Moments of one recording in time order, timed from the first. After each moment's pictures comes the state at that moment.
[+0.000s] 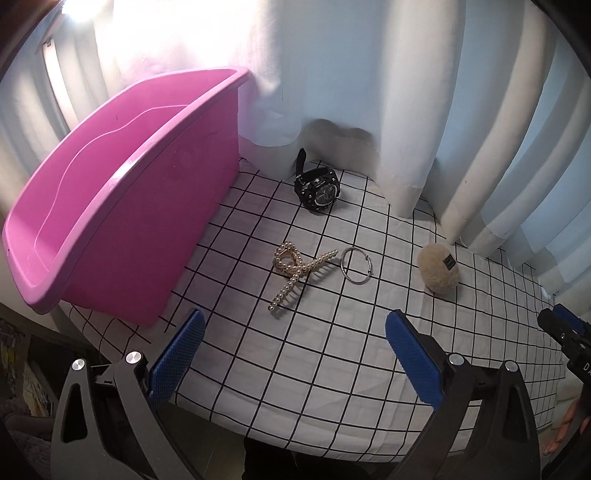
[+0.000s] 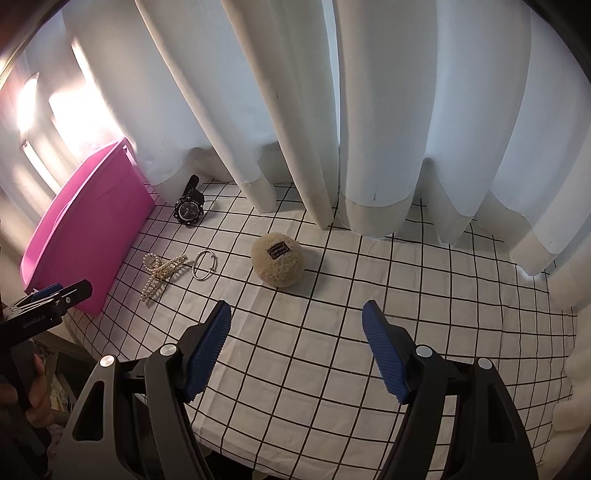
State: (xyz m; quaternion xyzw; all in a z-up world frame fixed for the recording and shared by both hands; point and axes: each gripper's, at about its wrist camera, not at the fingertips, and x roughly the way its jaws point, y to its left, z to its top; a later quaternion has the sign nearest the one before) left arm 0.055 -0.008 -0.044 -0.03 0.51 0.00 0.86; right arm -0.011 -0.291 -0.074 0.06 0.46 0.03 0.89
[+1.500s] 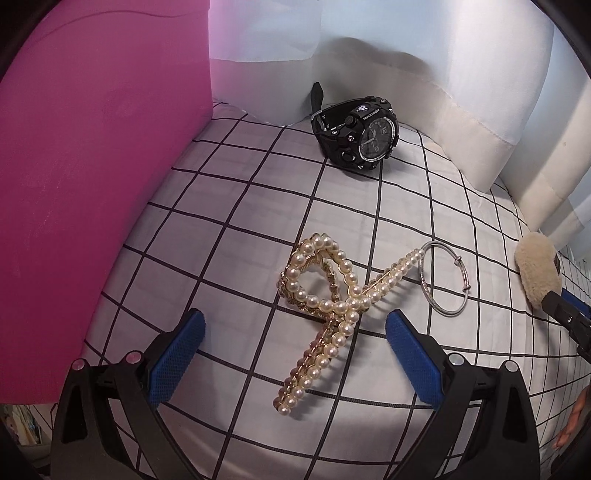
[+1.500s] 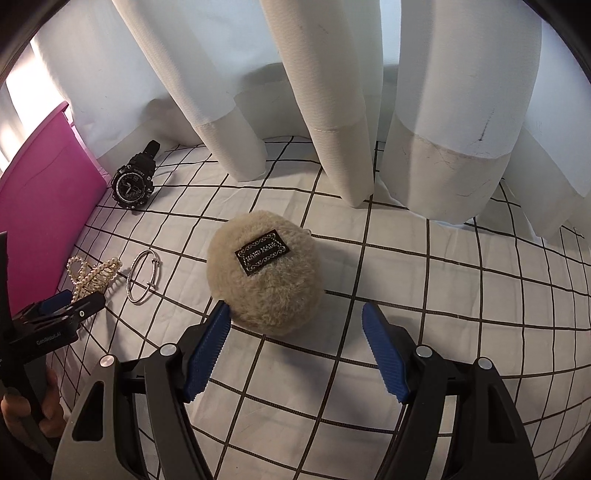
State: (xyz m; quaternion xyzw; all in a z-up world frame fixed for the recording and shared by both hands) left arm 0.141 0.006 -0.190 -0.02 0.53 -0.02 0.85; right arm 0.092 -0.269 -0.194 0.07 0.47 0.03 0.88
